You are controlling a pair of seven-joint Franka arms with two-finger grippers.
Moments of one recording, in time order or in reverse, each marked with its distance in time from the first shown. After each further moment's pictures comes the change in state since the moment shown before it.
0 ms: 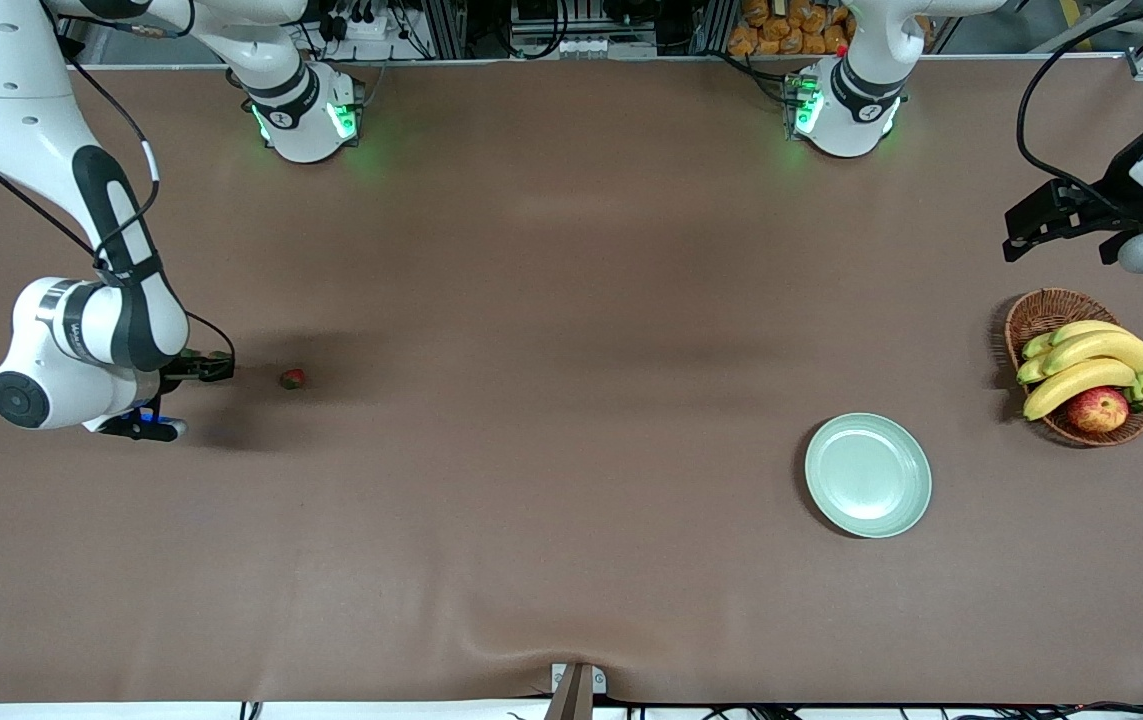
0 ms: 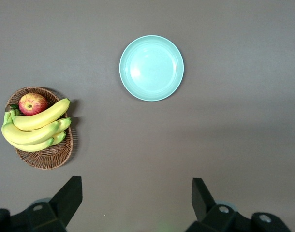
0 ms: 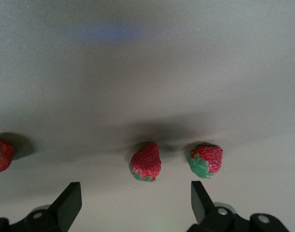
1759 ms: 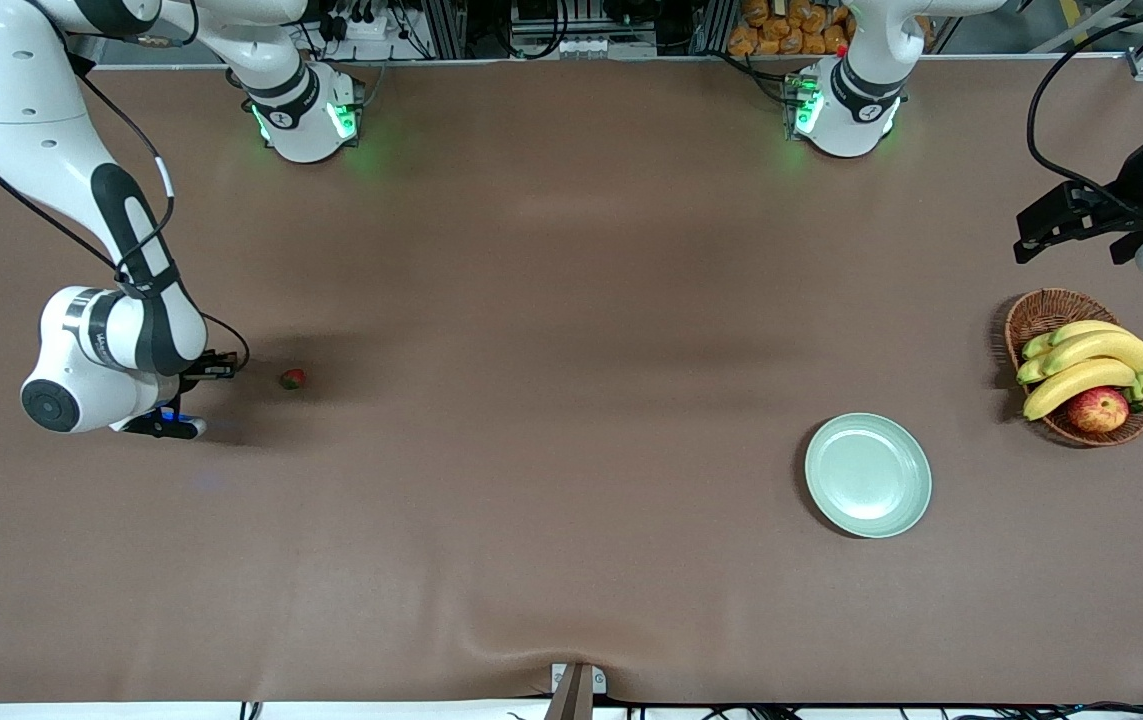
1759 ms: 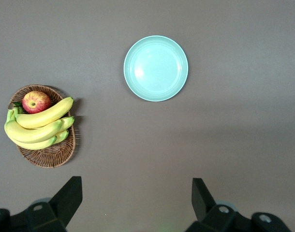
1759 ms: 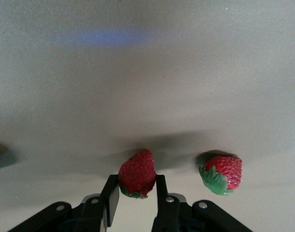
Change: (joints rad) left arm 0.003 0.000 0.017 0.000 0.000 0.000 0.000; right arm 0.000 0.041 0.007 -0.015 0.000 0.026 -0.002
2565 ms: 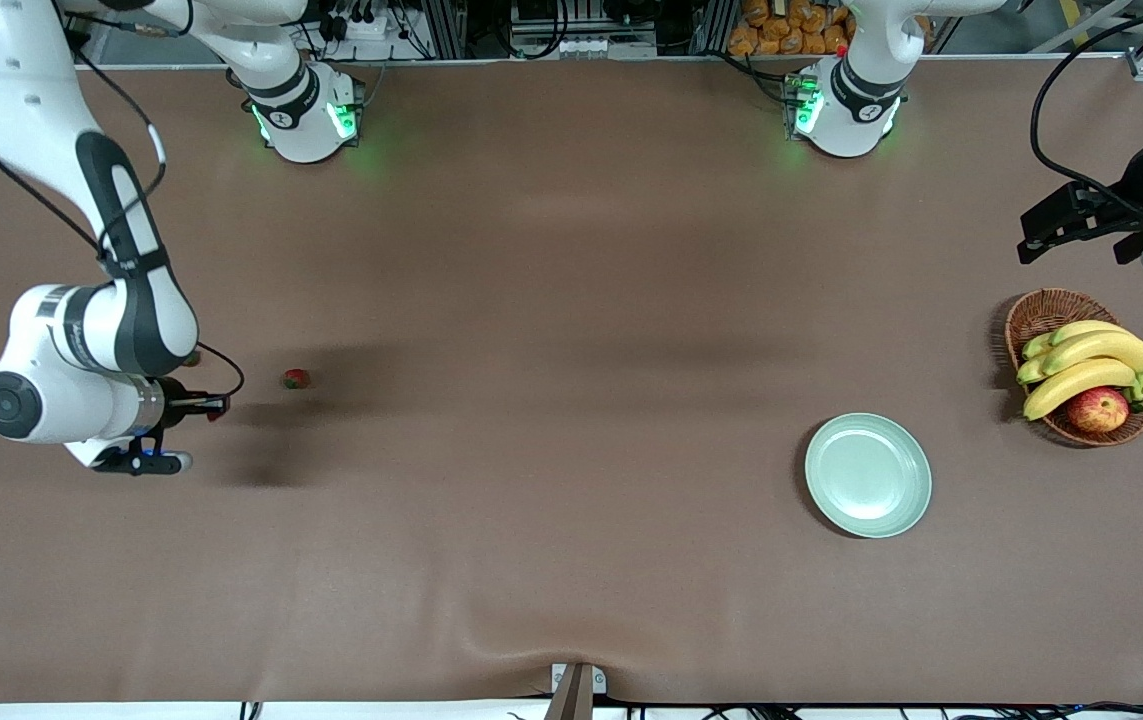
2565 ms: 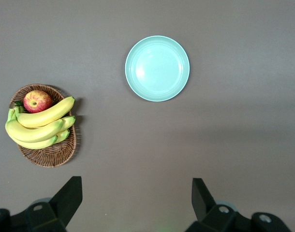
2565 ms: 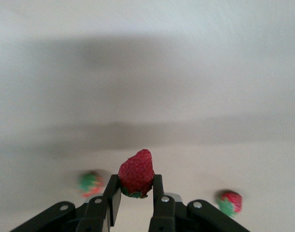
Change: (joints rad) left arm 0.001 0.000 0.004 0.000 0.000 0.000 0.000; right arm 0.004 -0.086 0.132 0.174 0.011 0.029 0.006
